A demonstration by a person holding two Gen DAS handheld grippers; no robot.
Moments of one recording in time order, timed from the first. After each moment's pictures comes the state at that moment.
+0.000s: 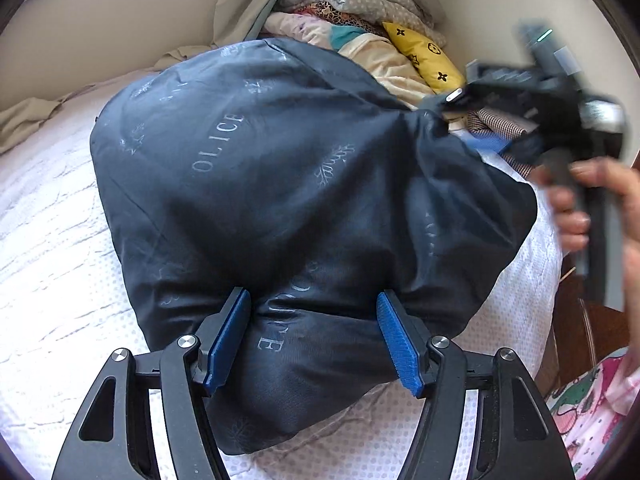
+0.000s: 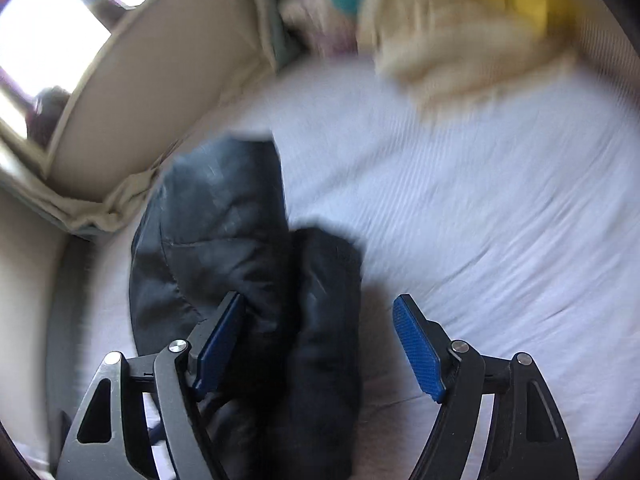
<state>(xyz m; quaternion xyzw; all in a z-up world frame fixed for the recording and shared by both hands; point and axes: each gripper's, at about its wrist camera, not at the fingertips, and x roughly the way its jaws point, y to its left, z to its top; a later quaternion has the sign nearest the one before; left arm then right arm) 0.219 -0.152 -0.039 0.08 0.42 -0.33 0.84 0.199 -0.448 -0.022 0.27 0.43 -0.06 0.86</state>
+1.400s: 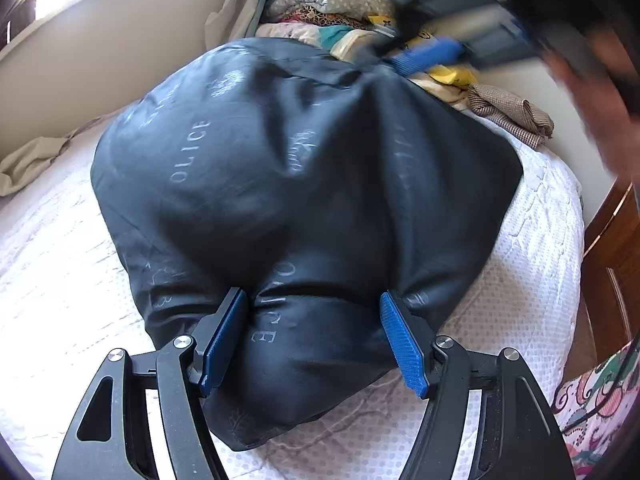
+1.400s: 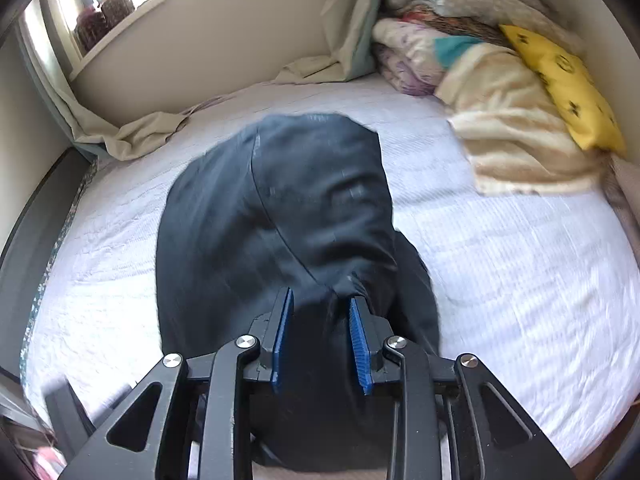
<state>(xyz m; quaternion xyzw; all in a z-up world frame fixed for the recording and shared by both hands) 0.201 -0.172 -0.048 0.14 0.38 -0.31 0.86 0.217 -0.358 0.023 0.15 0.46 0.00 0.87</state>
